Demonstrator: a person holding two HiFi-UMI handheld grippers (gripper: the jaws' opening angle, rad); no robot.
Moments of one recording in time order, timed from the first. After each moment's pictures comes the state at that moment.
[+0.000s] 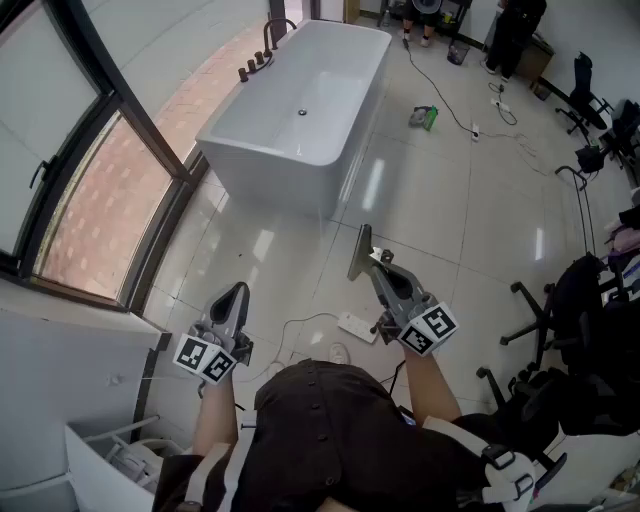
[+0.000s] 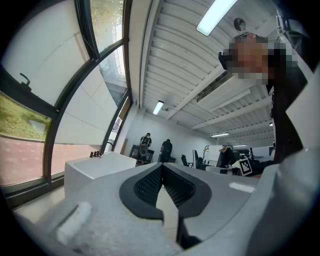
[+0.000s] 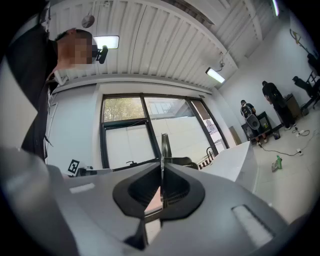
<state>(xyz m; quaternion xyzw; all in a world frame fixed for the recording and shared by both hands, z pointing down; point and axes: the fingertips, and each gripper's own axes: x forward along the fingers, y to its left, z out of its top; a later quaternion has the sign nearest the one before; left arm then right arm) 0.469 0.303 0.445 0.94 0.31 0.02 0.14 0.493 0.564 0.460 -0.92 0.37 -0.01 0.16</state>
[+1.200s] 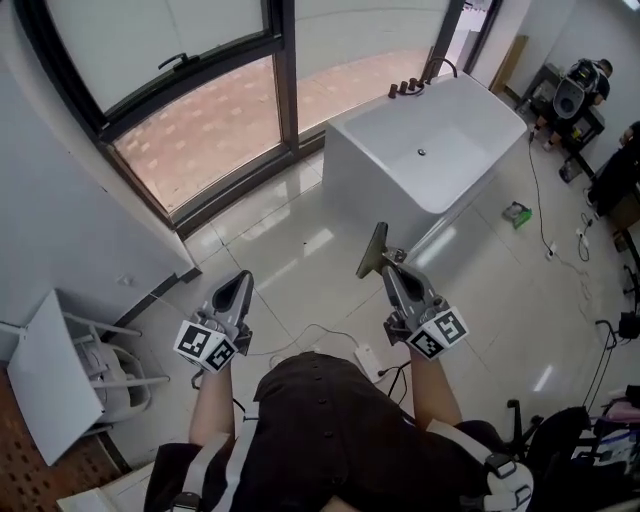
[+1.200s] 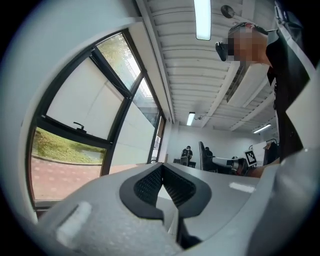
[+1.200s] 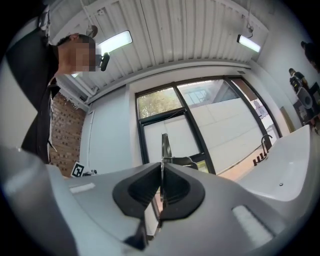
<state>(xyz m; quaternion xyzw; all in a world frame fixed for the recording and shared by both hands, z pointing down) 0.382 0.144 0.429 0.99 0.07 -0.05 0.11 0.519 0.379 0.400 -0.80 0.59 0.00 0.14</state>
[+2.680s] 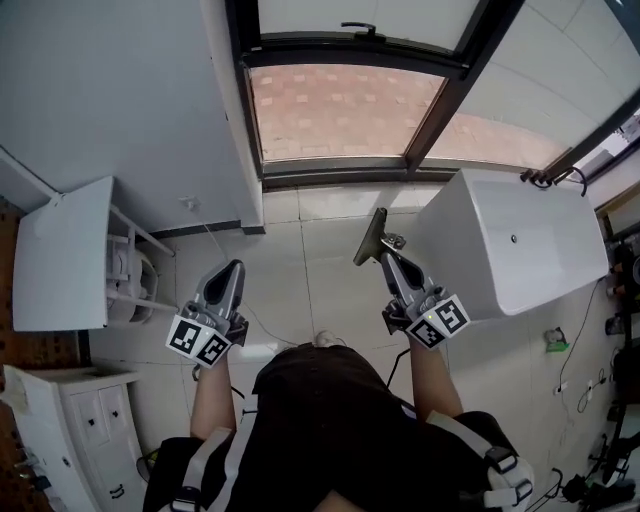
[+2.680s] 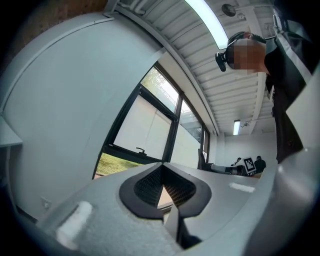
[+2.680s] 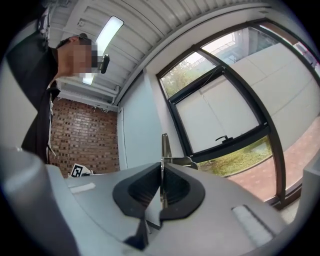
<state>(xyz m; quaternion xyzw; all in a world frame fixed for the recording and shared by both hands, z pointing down) 0.237 -0.057 0.428 0.96 -0.21 -0.11 0.13 0.483 0.068 0.406 -0.61 0.78 -0.06 0.12</state>
